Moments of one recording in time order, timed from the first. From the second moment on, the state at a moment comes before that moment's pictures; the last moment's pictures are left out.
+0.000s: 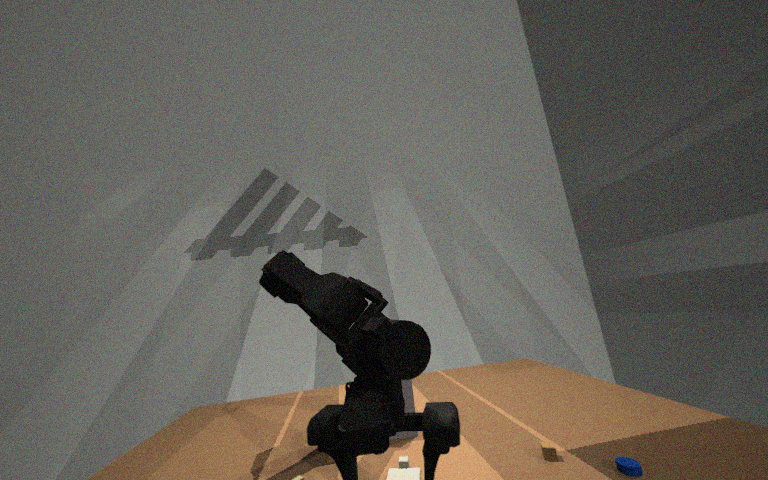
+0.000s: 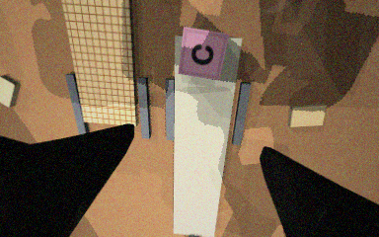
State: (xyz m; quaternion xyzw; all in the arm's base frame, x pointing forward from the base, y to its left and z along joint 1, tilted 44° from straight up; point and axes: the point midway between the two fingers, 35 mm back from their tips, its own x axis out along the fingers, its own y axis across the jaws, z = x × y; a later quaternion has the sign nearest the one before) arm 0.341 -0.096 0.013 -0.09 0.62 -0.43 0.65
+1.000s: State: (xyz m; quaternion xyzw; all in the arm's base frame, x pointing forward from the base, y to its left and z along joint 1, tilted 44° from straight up) arm 0.395 -0.121 0.015 -0.09 0.61 -0.43 0.66
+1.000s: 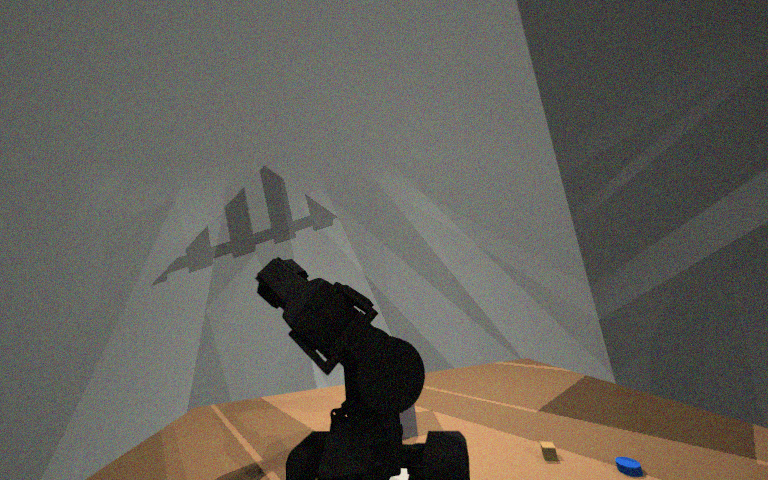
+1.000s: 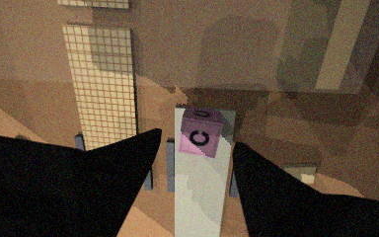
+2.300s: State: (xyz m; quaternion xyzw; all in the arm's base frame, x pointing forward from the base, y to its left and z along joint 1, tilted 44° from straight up) arm 0.385 -0.142 -0.006 -0.09 0.61 -0.43 0.66
